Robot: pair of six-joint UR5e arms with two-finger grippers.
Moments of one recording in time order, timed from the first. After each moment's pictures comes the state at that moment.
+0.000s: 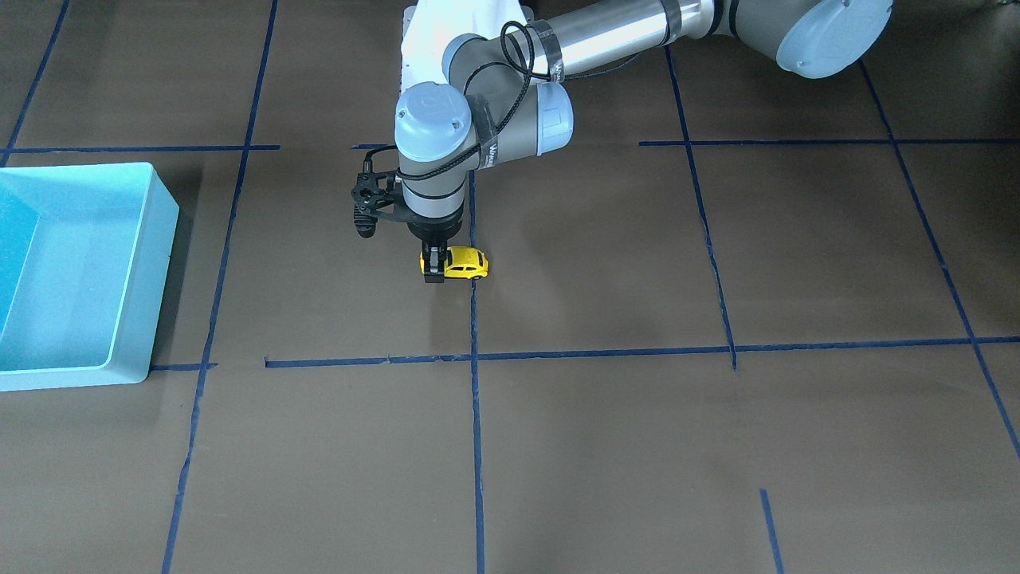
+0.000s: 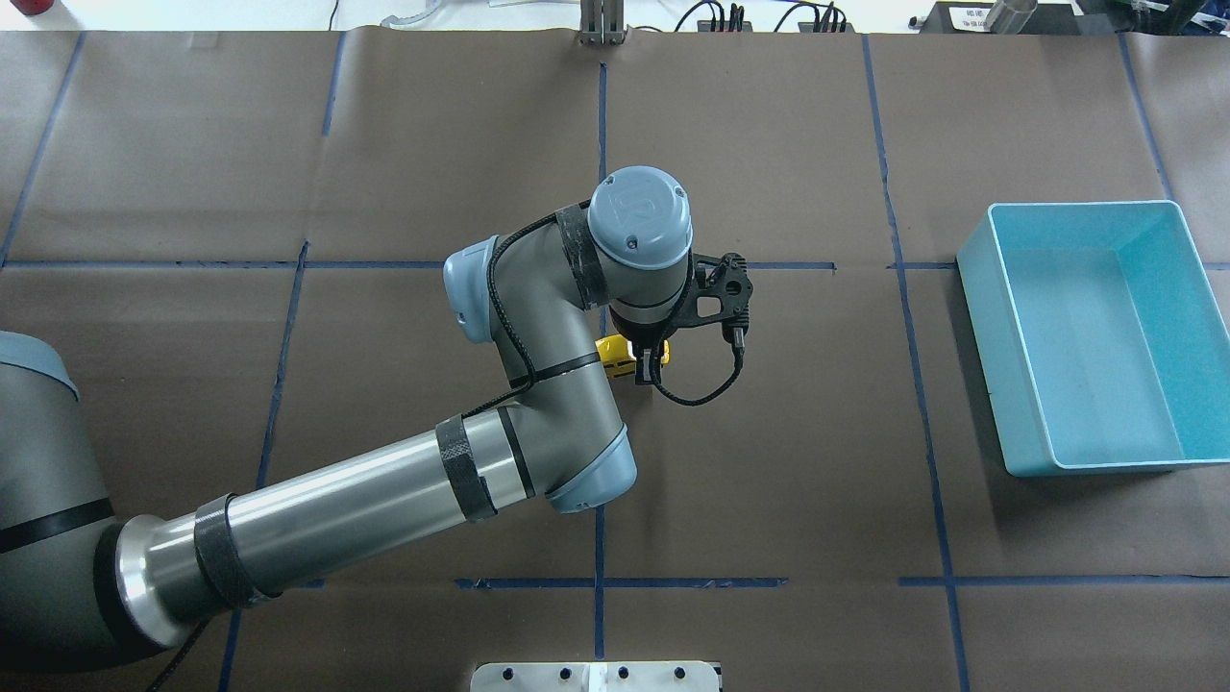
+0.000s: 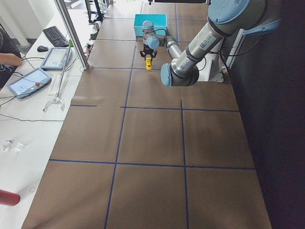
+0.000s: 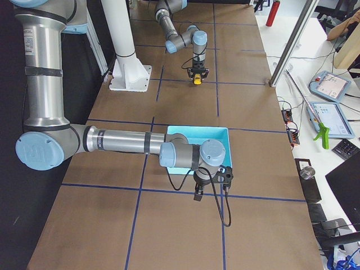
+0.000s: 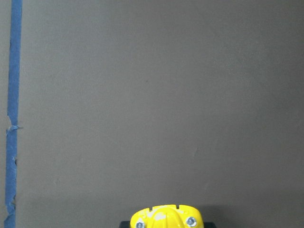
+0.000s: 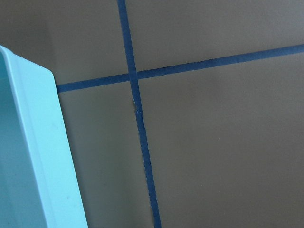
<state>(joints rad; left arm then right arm) -0.49 -2.61 -1.21 -1.73 -1.89 0.35 1.52 -1.59 1.56 -1.57 2.36 0.18</state>
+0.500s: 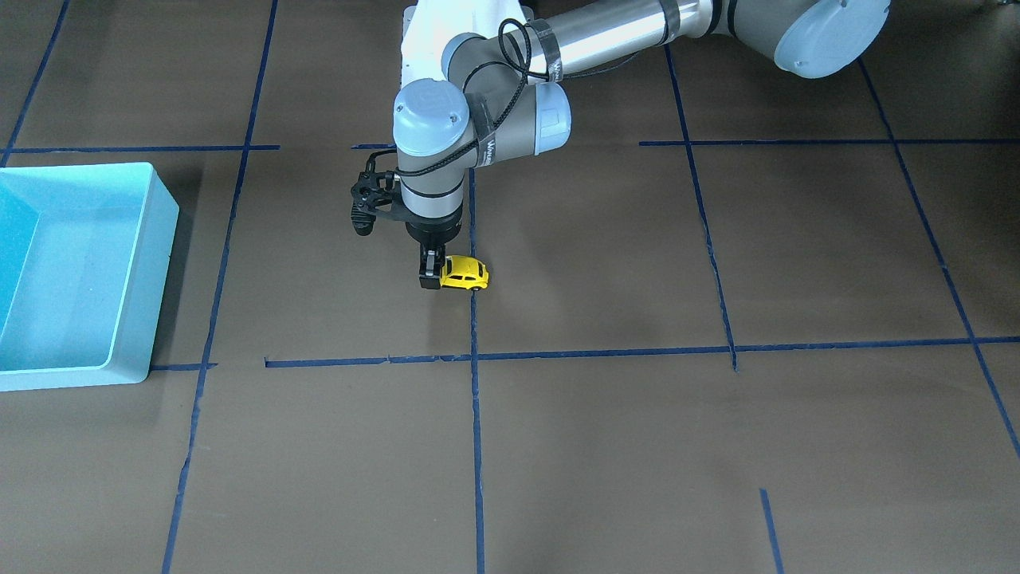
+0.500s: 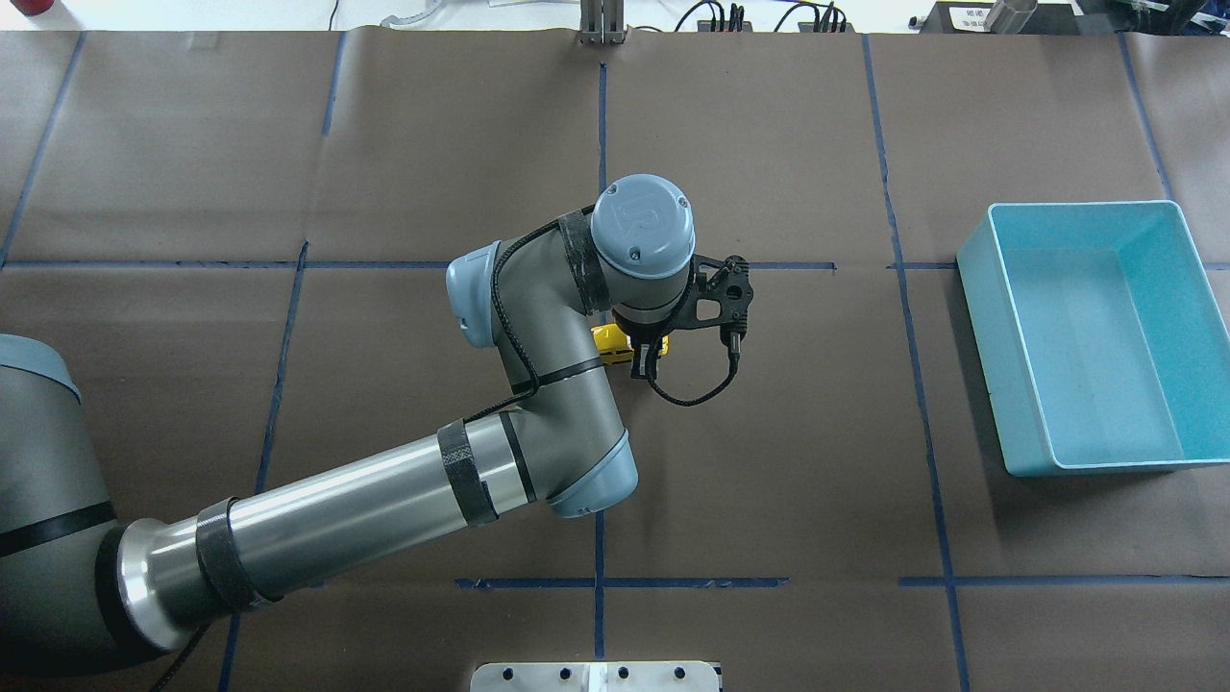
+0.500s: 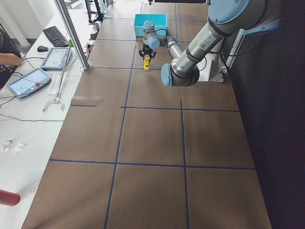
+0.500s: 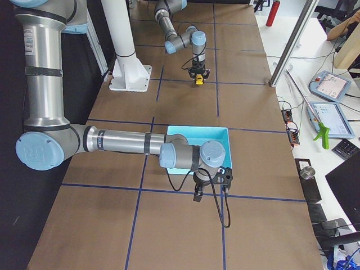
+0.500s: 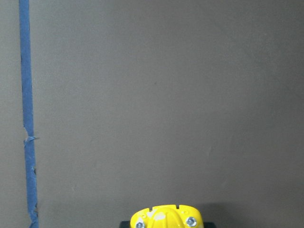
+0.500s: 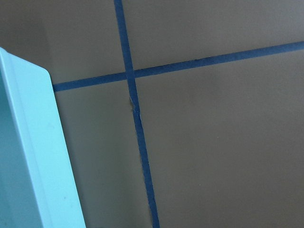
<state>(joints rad) -0.49 -2.61 -1.20 -1.74 -1.83 0.41 1.52 -1.59 1.55 -1.57 2.36 0.18</state>
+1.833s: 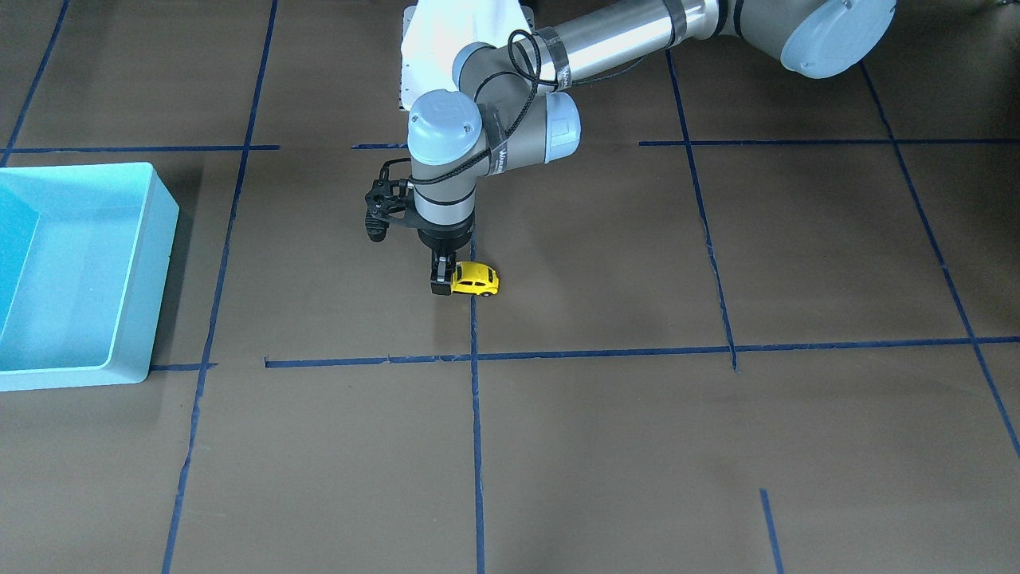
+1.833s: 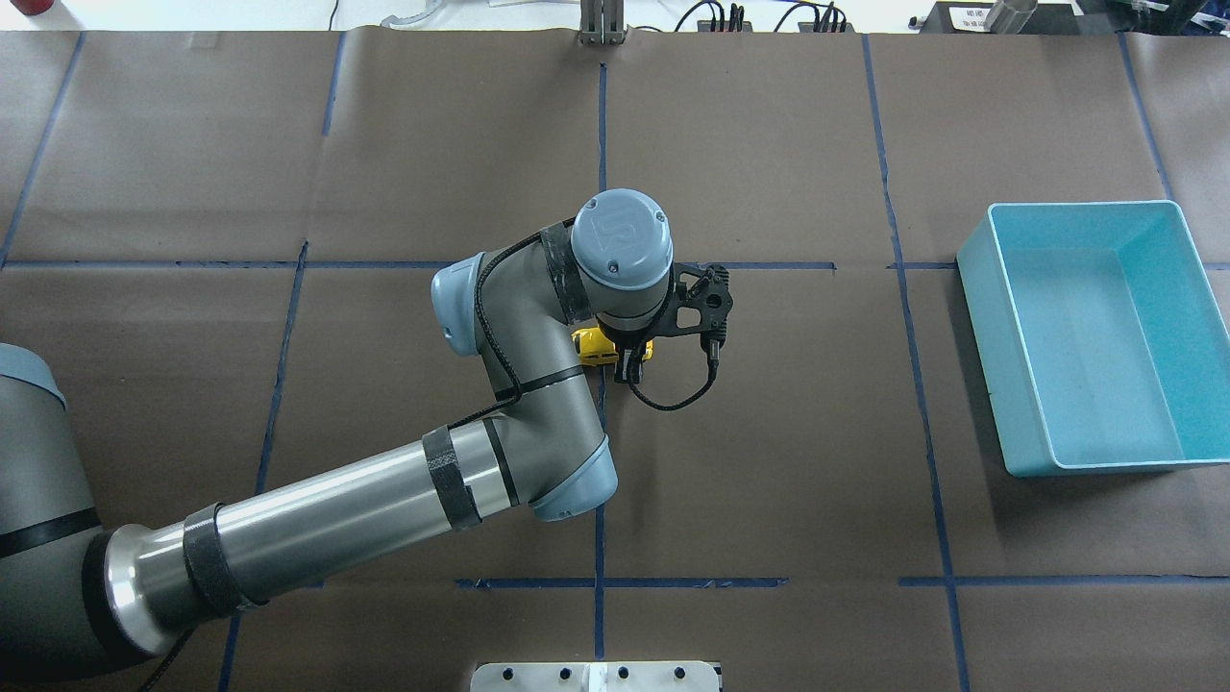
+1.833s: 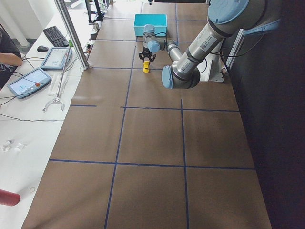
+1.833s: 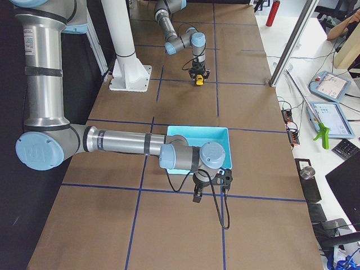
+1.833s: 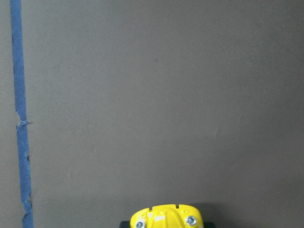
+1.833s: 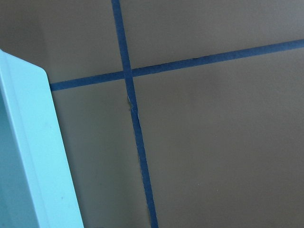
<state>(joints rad) -0.49 -2.58 -1.20 -1.78 -1.83 0.41 1.52 -1.59 1.54 -1.57 2.36 0.18</state>
